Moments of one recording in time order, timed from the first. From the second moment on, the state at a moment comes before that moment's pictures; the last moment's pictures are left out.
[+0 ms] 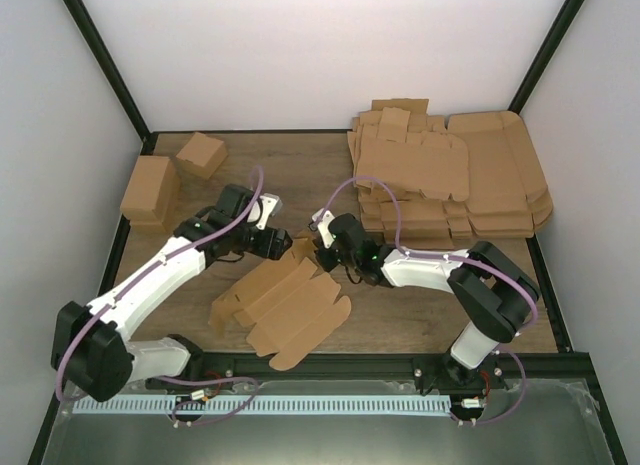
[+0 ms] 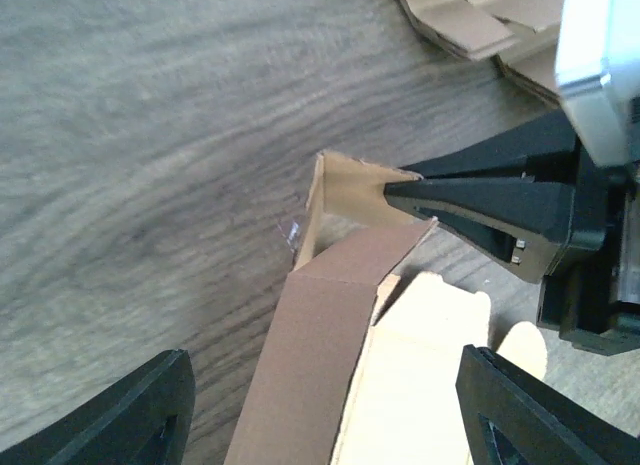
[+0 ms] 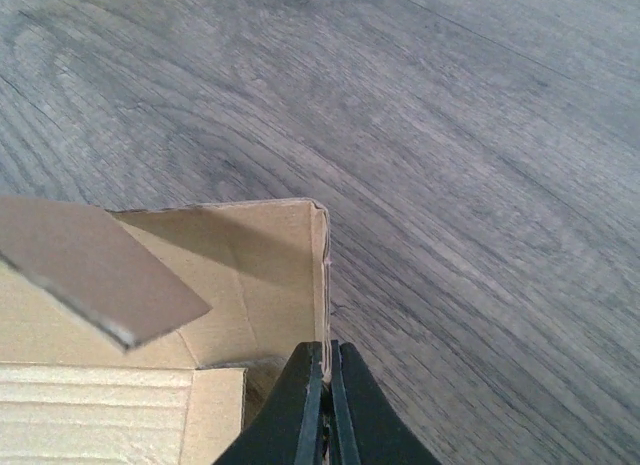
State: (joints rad) left arm -0.52 1.27 0.94 -0.61 0.26 -0.19; right arm 0.84 1.63 0.80 0.20 0.04 0.06
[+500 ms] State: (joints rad) left arm -0.72 1.29 1.04 -0.79 -0.12 -0.18; right arm 0.84 1.63 0.80 0.21 0.08 -0.03
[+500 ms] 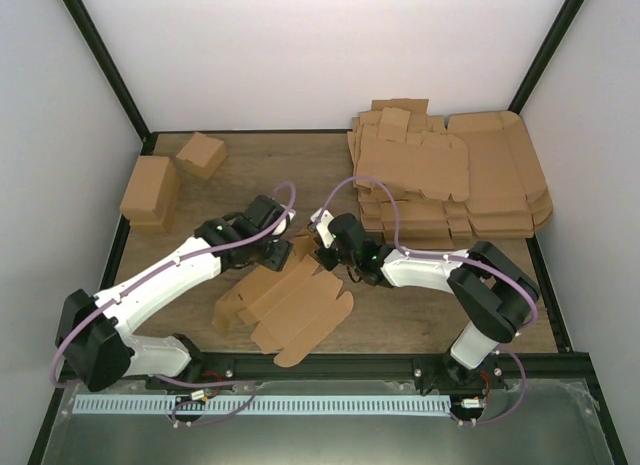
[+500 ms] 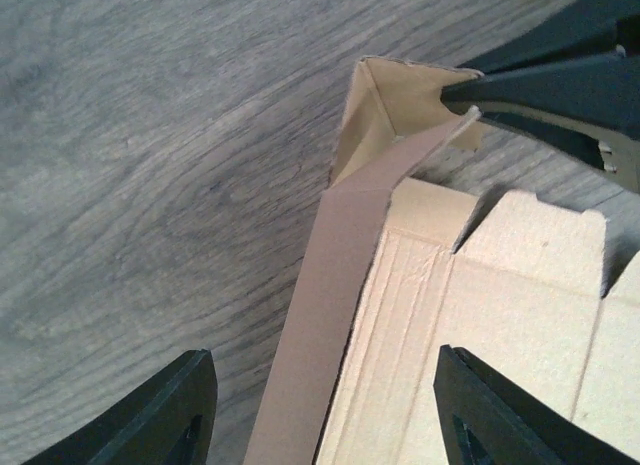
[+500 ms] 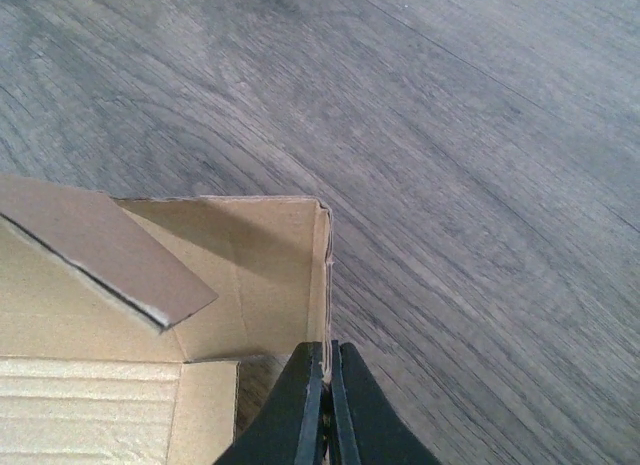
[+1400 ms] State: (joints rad) left arm -0.81 1.39 1.06 -0.88 -0.29 -0.21; right arm 0.83 1.63 0.81 0.21 0.12 -0.08
